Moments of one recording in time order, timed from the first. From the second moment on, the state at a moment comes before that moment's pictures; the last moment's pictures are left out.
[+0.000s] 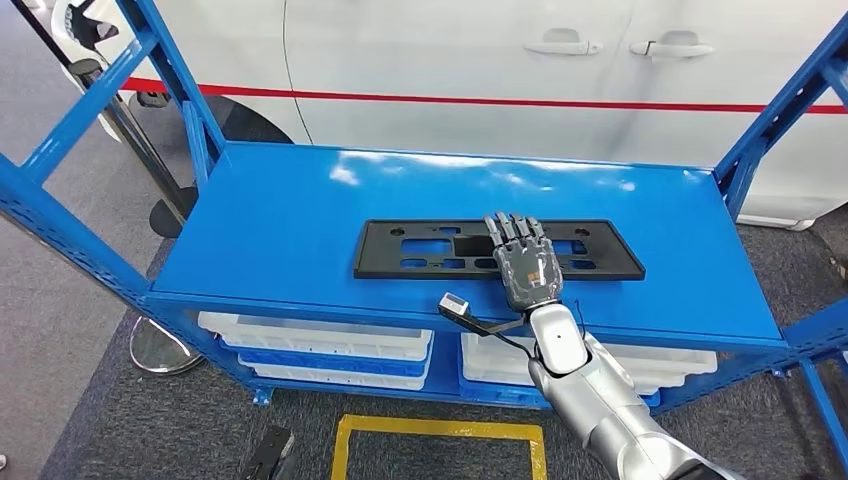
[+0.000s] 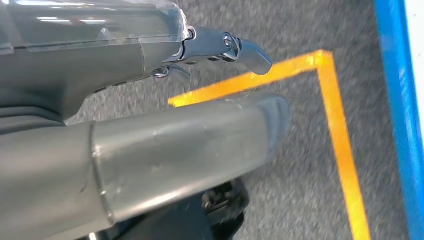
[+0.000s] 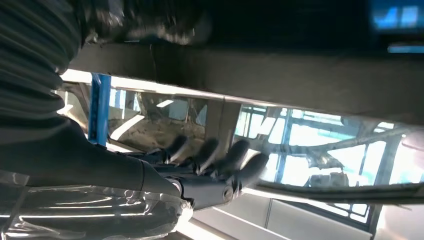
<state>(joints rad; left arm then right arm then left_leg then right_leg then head) -0.22 -0.17 0.97 -0.20 -1.15 -0.03 -0.33 -0.63 0.02 0.51 -0.77 1.54 -0.70 0.26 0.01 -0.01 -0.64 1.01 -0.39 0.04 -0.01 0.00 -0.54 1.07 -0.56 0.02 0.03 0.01</state>
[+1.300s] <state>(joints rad) -0.23 -0.17 0.97 -0.20 -1.10 0.12 -0.40 -0.57 -0.01 0.46 -1.14 1.54 -0.70 0.16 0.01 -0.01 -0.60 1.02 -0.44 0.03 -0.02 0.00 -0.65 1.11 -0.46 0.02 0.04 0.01</state>
